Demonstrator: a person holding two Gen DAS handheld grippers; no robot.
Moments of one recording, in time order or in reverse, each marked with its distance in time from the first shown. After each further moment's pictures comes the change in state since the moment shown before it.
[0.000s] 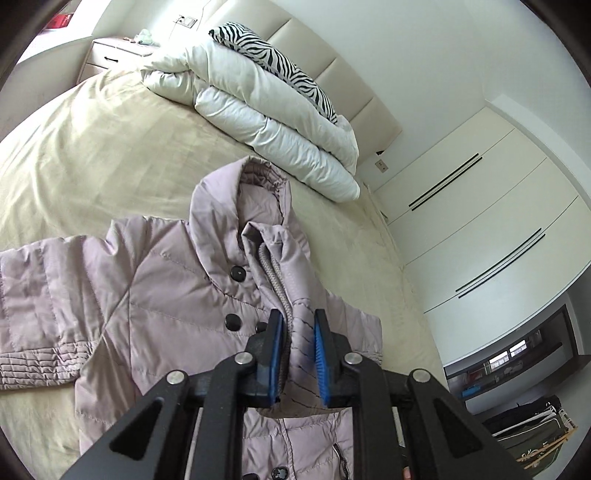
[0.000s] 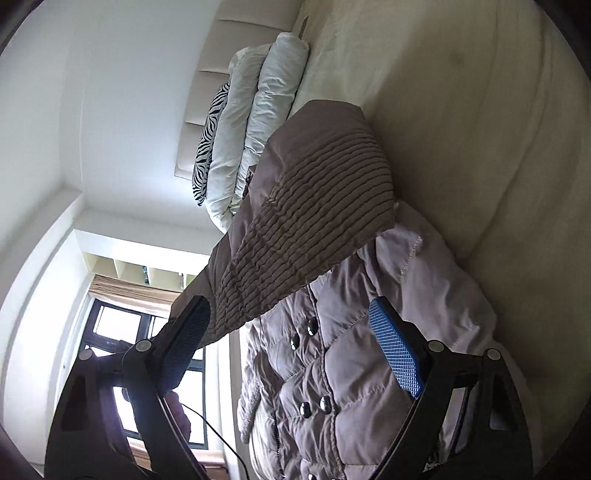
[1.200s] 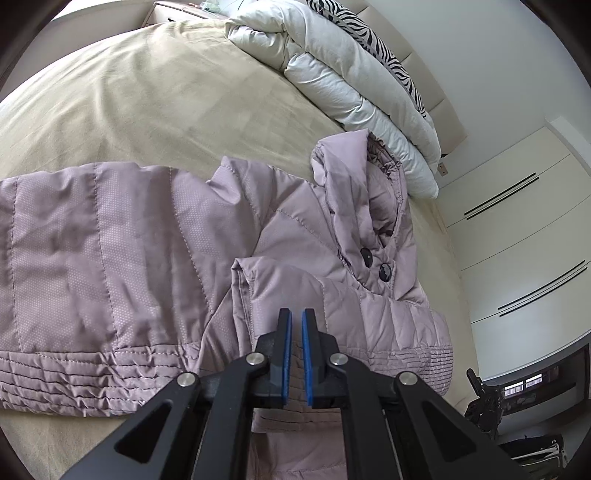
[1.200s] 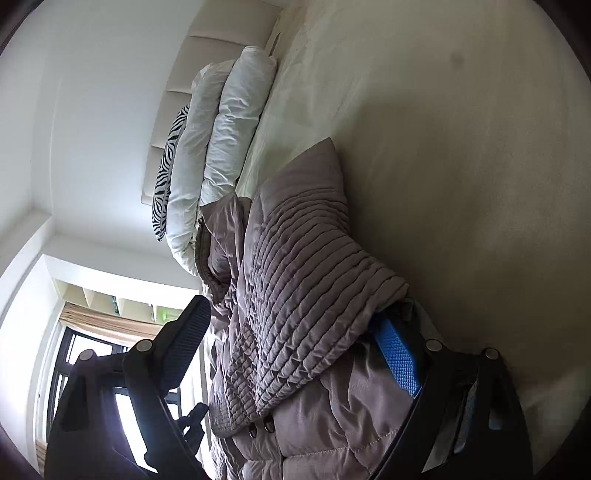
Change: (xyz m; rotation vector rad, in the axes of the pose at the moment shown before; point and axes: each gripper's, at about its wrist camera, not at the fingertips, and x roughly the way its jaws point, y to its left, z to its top) left arm 0.058 0.131 -0.028 -0.132 0.066 0.156; right arm 0.163 0.002 0.149 -0.022 -0.086 -0.141
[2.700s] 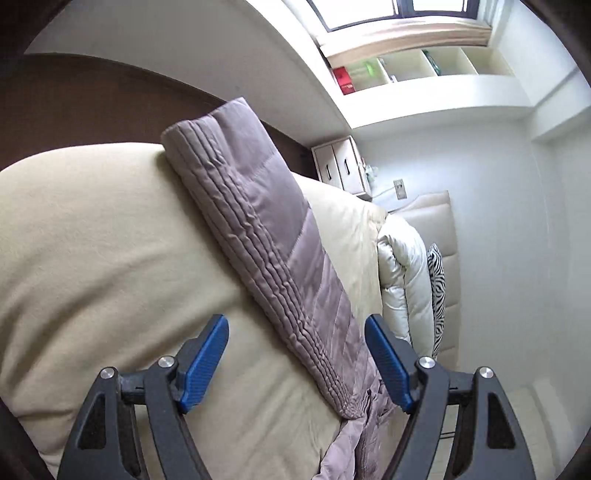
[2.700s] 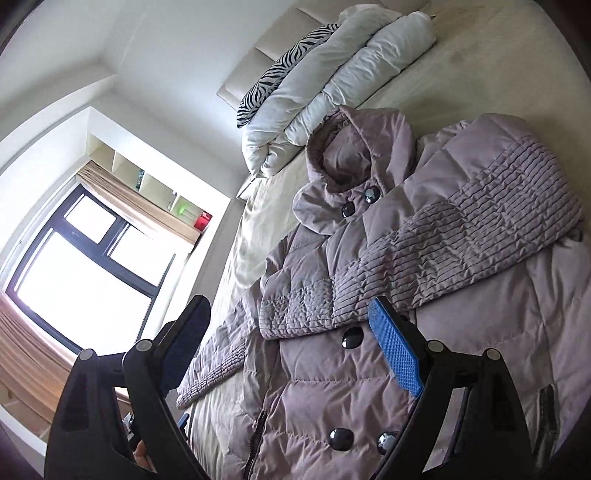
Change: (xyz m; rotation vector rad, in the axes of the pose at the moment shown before) left arm -0.272 0.282 -0.154 -0.803 -0.650 -0.046; right arm -0.037 0.139 -0.165 -0.518 0.211 0.105
